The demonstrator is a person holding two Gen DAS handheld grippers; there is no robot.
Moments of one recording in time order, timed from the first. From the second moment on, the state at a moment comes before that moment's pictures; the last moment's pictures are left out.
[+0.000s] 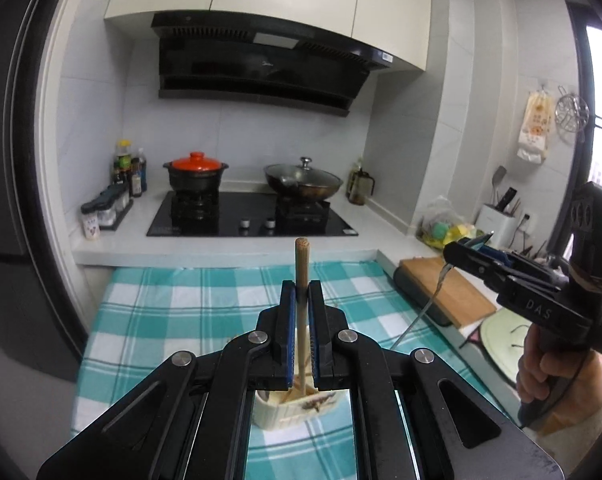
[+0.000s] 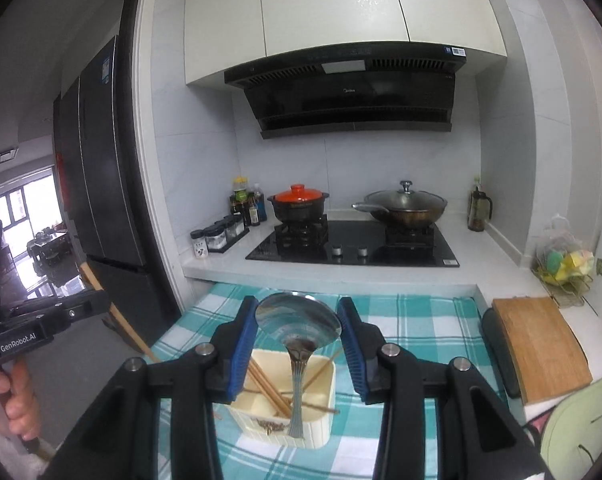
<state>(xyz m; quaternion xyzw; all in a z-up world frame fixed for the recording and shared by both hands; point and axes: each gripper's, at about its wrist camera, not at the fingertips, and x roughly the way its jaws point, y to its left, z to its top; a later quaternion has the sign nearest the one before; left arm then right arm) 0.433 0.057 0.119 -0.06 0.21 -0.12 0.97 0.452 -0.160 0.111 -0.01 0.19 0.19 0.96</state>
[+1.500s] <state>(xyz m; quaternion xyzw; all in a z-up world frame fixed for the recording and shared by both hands) 0.308 0.010 0.020 -0.01 0.27 0.04 0.96 0.341 -0.177 0.018 -0.01 0.25 0.10 0.96</state>
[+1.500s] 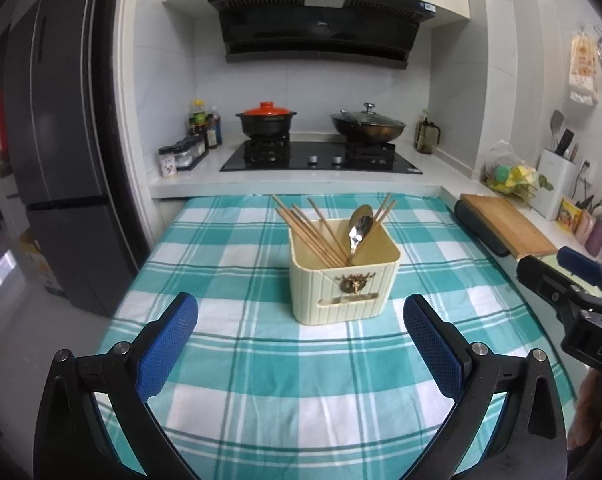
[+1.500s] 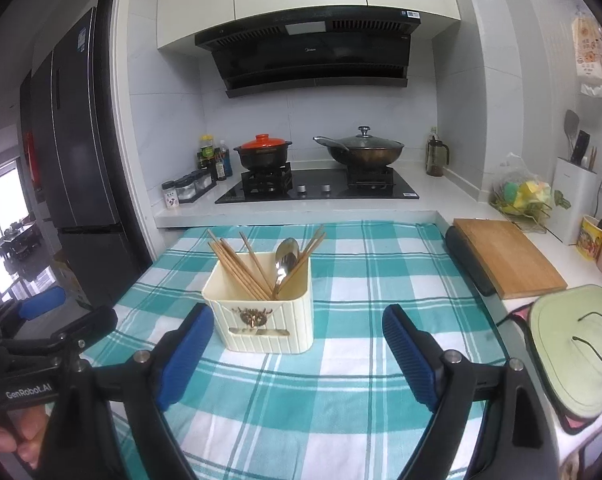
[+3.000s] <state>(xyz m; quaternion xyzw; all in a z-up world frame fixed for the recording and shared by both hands) 0.229 0.012 0.056 0.00 0.24 0.09 0.97 0.252 -0.153 0.047 -0.05 0.22 0.11 0.97</state>
